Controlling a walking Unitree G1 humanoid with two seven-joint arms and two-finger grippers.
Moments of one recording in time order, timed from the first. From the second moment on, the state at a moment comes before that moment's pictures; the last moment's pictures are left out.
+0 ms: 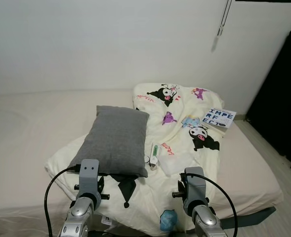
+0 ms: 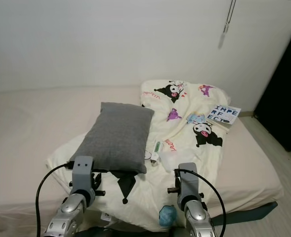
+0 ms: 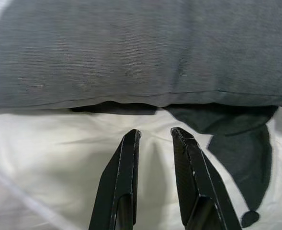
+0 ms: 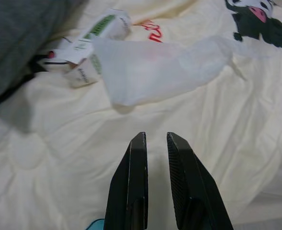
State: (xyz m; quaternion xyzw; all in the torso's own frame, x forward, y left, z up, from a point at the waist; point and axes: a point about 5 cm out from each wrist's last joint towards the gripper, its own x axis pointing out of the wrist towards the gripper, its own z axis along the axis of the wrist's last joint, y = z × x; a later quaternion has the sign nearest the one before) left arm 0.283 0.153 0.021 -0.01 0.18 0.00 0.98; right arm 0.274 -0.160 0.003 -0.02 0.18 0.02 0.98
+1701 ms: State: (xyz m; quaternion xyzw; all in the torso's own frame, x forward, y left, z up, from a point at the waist) left arm 0.236 0.161 0.082 0.00 0.06 -0.25 0.97; right arm 0.334 -0.179 0.064 -0.27 0.12 0.20 0.93
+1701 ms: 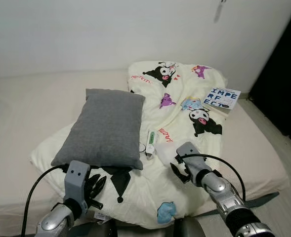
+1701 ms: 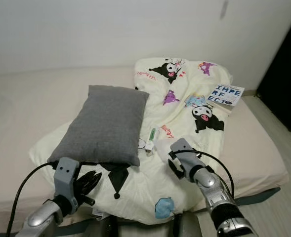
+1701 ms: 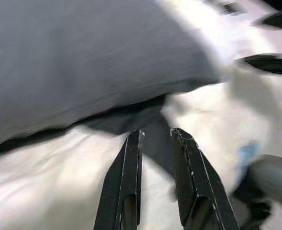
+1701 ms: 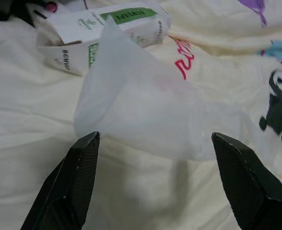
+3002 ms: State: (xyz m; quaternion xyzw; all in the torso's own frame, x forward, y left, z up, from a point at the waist) left arm 0.240 0.143 0.139 0.04 -0.02 -0.27 0.96; right arm 0.357 -0.181 0.085 -0.32 0.12 0.23 0.91
